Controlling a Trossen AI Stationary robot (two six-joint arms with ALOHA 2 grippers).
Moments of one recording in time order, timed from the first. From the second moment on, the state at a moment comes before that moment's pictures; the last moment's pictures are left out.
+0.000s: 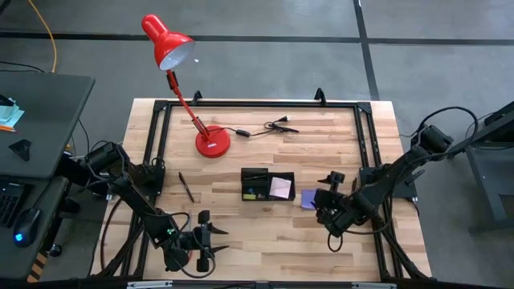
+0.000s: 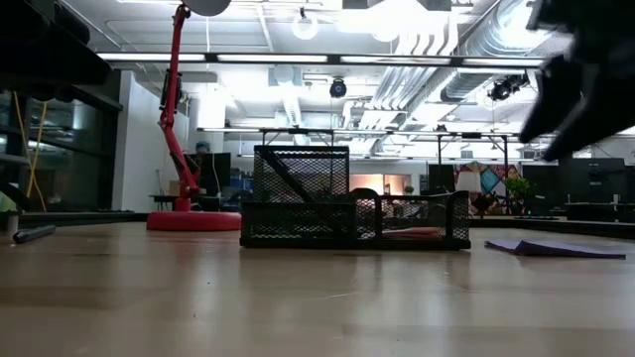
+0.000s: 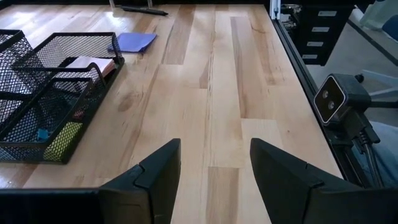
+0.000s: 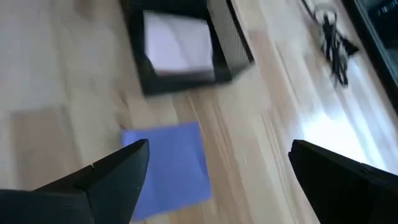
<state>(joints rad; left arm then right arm) -0.82 1.71 0.76 0.26 -0.87 -0.55 0.69 1.41 0.83 -0.83 0.72 0.81</state>
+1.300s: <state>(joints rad) -0.82 1.71 0.76 0.26 -0.87 -0.55 0.67 1.41 0.71 -0.46 0.59 0.81</state>
